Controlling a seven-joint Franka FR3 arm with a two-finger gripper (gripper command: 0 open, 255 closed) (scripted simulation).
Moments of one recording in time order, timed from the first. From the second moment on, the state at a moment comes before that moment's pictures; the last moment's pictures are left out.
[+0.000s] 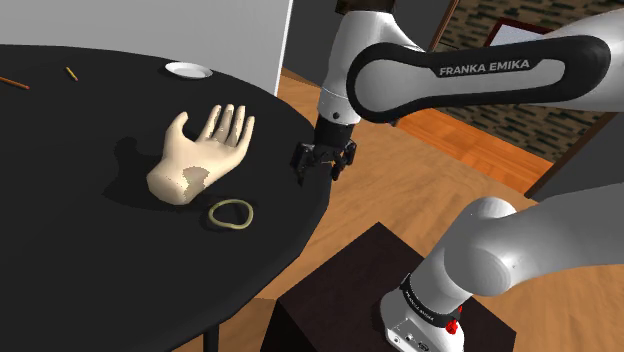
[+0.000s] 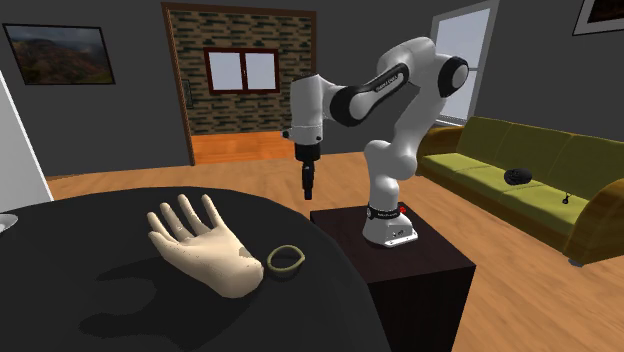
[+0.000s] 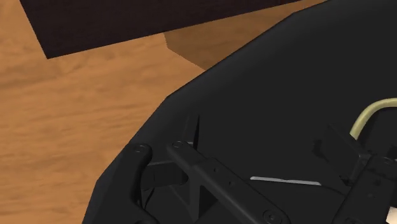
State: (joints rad) arm 0.08 -0.63 0.26 -2.61 0.17 1.97 0.46
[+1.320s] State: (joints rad) arm 0.01 -0.16 0.57 -2.51 0.04 2.47 0.95
